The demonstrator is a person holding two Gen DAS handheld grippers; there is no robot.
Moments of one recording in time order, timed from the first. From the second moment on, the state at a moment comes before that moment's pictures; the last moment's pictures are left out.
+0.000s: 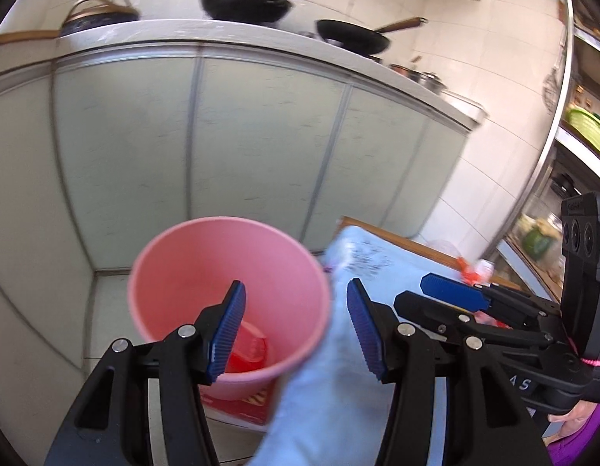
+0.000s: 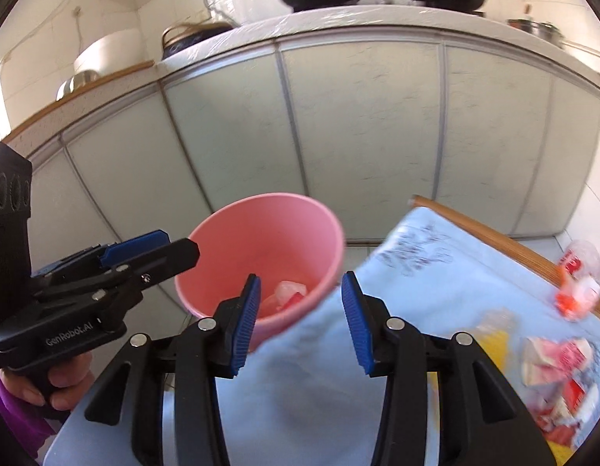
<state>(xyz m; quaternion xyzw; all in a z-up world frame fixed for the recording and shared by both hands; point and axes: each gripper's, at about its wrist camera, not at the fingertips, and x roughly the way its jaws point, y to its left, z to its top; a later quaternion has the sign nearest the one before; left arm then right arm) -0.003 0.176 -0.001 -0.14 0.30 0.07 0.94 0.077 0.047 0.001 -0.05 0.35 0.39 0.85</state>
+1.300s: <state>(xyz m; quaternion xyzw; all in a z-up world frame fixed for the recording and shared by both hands) 0.099 0.010 -0.085 -0.14 0.45 -0.10 0.88 0.050 -0.178 -0.019 0.01 0.36 0.22 0.90</state>
